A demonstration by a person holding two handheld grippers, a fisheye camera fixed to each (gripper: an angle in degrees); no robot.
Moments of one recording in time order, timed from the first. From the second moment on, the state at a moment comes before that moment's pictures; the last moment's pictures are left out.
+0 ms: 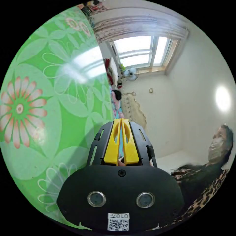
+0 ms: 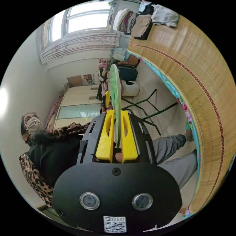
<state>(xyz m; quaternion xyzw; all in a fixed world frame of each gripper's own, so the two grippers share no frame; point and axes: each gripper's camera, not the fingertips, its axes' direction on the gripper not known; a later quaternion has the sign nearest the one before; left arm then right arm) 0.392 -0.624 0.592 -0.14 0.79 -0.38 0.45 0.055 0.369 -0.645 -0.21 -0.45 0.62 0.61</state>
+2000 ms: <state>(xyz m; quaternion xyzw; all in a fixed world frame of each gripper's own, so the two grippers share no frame) 0.250 -0.659 0.495 -0.19 0.61 -0.48 0.60 0.237 0.381 -0.071 -0.23 -0.47 0.70 0.48</state>
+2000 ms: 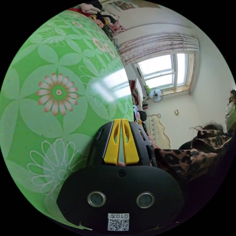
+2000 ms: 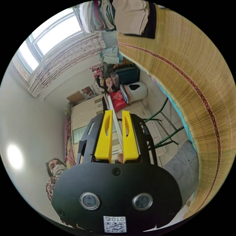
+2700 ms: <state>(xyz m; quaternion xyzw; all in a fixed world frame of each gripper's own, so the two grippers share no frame) 0.244 -0.605 0.461 -0.16 0.51 -0.57 0.63 0.309 0.505 0.011 -0.34 -0.50 0.54 0.59</state>
